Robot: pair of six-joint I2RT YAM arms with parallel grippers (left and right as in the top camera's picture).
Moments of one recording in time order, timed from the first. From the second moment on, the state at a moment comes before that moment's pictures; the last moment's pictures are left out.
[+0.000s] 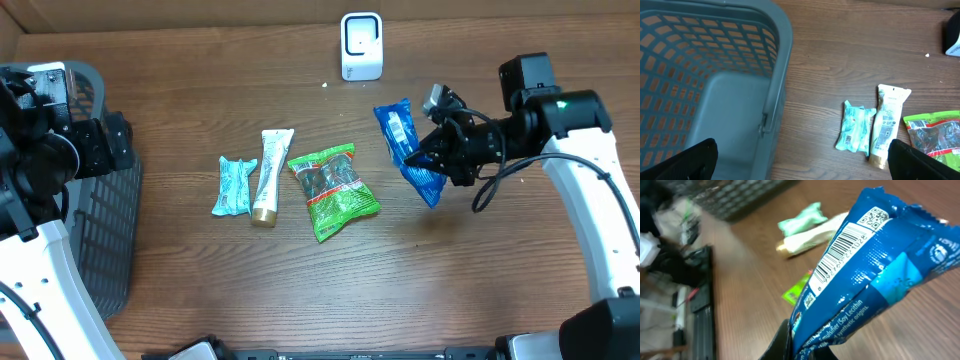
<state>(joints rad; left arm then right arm) 0.43 1.37 1.83 -1.31 0.12 0.19 0.11 1.60 1.44 -1.13 -0.94 -0.79</state>
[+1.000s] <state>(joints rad) 0.43 1.37 1.83 -1.31 0.12 0.19 0.08 1.92 1.21 -0.79 -0.61 -0.20</state>
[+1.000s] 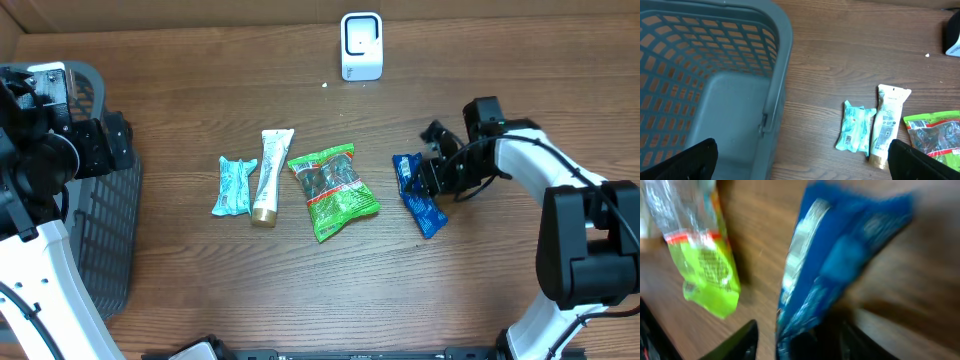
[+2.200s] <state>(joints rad) 0.43 1.37 1.83 -1.31 0.12 0.19 0.01 2.07 1.28 -0.86 -0.80 -0.31</state>
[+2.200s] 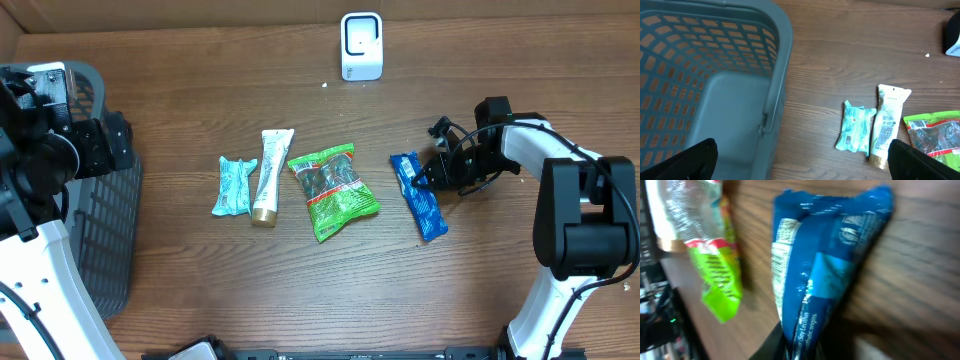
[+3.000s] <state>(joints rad) 0.43 1.37 1.83 -1.31 0.12 0.19 0.17 1.91 2.03 -1.21 -0.59 -0.20</state>
